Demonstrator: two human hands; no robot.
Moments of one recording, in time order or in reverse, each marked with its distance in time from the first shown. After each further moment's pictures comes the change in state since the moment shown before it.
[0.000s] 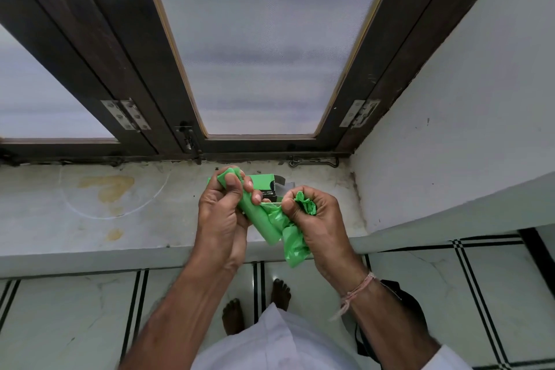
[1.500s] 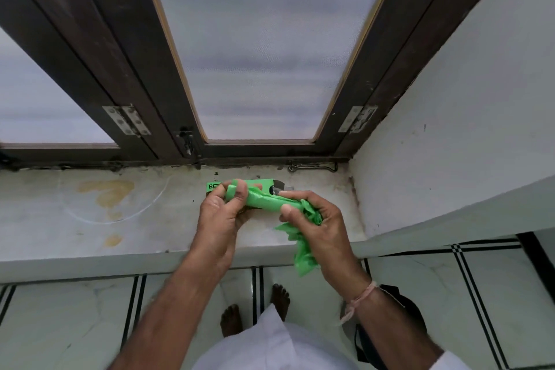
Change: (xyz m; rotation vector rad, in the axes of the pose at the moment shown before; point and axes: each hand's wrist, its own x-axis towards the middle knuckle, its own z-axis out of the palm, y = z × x) left_hand 0.022 -0.014 -0.027 0.259 0.052 -0.135; right_hand -0.004 0.004 -0.011 -0.056 -0.003 -0.025
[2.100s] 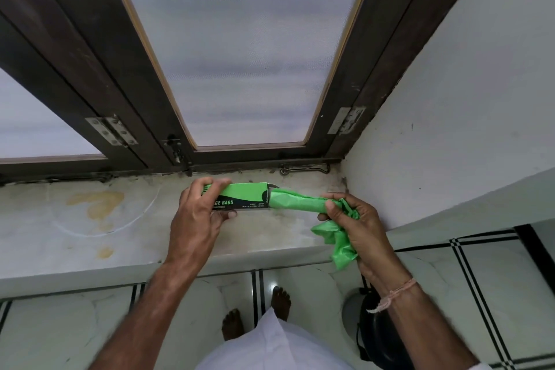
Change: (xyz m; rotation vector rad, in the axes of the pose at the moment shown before) left_hand 0.030 -0.004 -0.048 1.383 0.035 0.636; right_hand 0.014 0.016 -0.072 0.119 0.168 0.183
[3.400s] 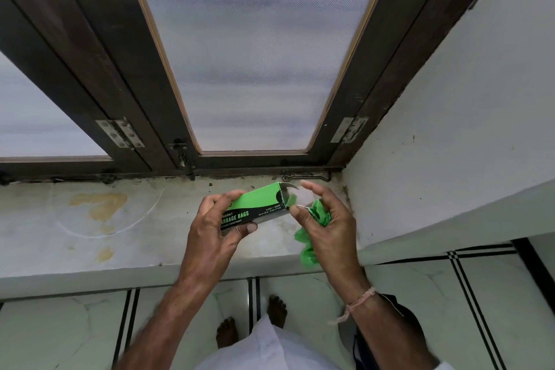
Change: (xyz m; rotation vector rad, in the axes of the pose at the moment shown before) left_hand -0.023 0.030 -0.007 -0.475 -0.027 -0.104; right_hand -0.015 -0.006 0.057 -0.292 0.047 -0.357
